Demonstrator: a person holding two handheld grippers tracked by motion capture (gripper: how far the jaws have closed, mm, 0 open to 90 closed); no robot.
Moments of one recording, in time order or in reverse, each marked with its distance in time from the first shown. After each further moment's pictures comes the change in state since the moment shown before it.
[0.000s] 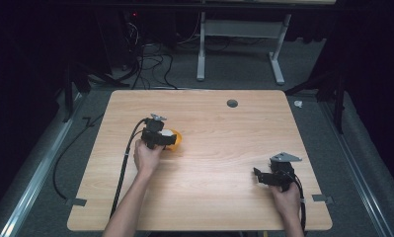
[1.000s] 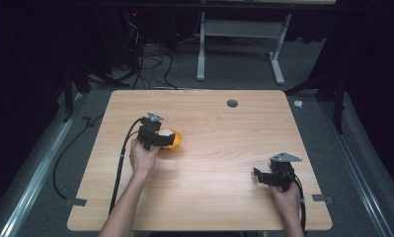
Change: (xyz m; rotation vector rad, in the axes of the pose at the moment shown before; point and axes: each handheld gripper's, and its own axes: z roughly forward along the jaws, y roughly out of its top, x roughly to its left) left arm -0.003 0.000 -0.025 -0.030 -0.003 0.055; right arm 0.000 0.000 0.000 0.000 0.000 -0.001
